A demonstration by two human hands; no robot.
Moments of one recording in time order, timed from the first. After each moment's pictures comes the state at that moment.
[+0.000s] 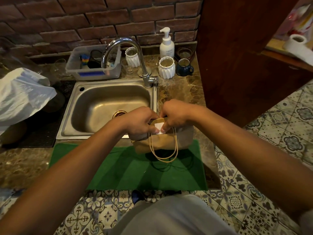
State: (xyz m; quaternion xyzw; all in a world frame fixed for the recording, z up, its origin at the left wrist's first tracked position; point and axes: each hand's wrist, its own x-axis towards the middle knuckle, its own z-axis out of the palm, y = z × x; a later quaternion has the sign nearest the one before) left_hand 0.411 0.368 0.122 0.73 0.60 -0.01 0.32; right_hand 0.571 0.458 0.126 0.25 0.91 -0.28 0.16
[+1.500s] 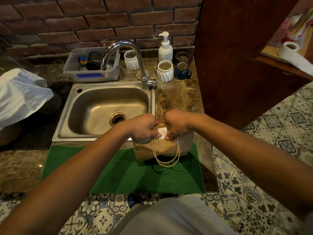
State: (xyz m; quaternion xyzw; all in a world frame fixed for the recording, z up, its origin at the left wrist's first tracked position) left_hand 0.415 0.375 0.096 0.71 0.60 -0.03 0.36; right_hand 0.577 0.457 0.104 0.25 0.91 -0.25 0.21
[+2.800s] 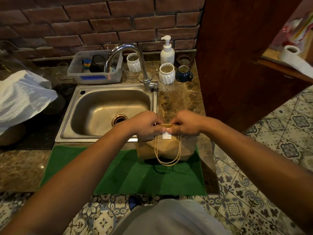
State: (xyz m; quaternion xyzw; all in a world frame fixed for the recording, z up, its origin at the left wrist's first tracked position) left_hand 0.418 0.378 0.107 0.76 0.58 0.01 0.30; right_hand 0.609 0.465 0.098 0.26 0.88 -0.37 0.13
